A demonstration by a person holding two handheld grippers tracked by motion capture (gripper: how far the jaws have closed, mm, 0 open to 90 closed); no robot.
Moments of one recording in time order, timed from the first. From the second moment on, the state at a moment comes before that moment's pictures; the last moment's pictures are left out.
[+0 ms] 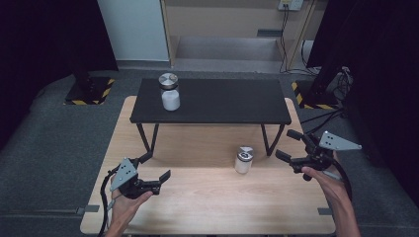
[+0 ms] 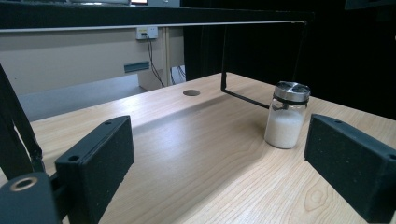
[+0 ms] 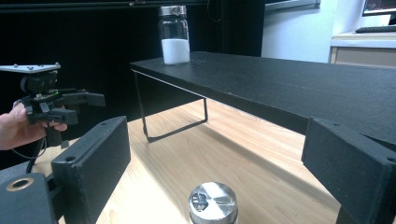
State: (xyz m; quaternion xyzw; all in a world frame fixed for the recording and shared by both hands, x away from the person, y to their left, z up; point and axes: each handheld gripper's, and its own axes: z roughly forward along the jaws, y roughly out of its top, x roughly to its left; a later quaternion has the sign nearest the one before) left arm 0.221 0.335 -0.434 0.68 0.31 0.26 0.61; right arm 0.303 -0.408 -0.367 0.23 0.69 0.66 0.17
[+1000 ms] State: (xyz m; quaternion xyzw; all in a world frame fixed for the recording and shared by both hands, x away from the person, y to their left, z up) left arm 0.222 0.338 -0.436 0.68 0.31 0.25 0.61; right arm 0.302 -0.374 -0.298 0.25 0.78 0.55 0.19
